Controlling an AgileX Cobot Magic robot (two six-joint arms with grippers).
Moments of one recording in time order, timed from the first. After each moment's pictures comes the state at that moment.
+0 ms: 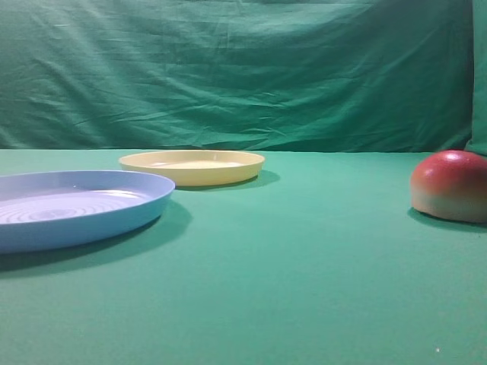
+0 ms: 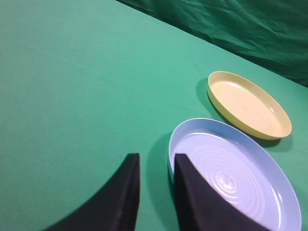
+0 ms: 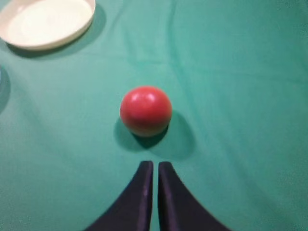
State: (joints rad) left arm 0.02 -0.01 0.02 -0.13 0.35 -0.12; right arm 0.20 0.67 -0.46 0.14 0.66 -0.09
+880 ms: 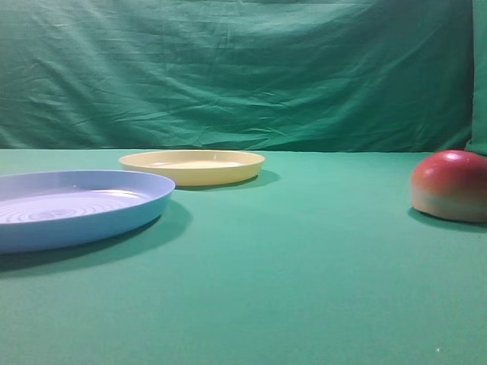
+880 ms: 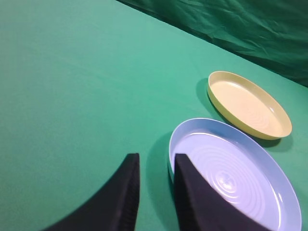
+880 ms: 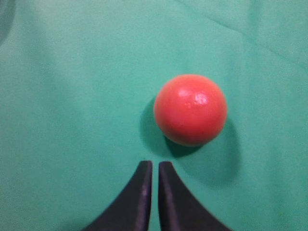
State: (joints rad) left arm 0.02 -0.01 0.02 -0.13 0.35 -0.12; right arm 0.33 1.28 -0.78 0.14 0.70 -0.24
